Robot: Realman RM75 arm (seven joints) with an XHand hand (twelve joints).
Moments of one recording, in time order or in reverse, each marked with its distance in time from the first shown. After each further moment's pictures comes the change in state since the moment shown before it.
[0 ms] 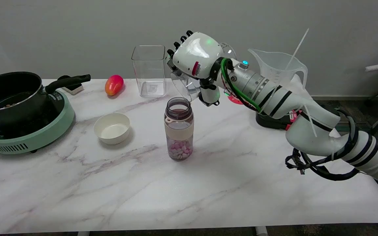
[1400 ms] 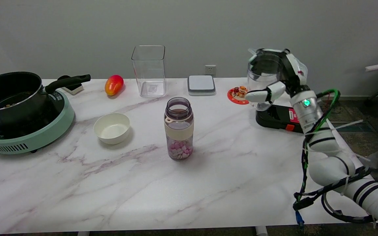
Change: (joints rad) arm -0.412 -0.144 0.428 -0.608 0.880 0.814 0.551
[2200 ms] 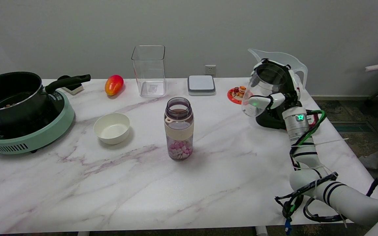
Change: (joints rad) arm 0.217 -0.140 -0.201 -0.542 0.021 0.395 0.370
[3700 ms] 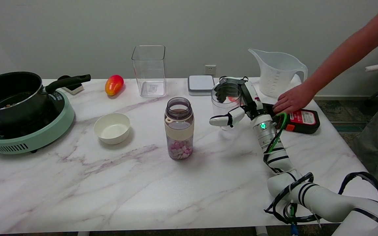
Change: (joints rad) arm 0.101 -0.145 -0.087 -0.149 -0.173 -0.011 -0.245
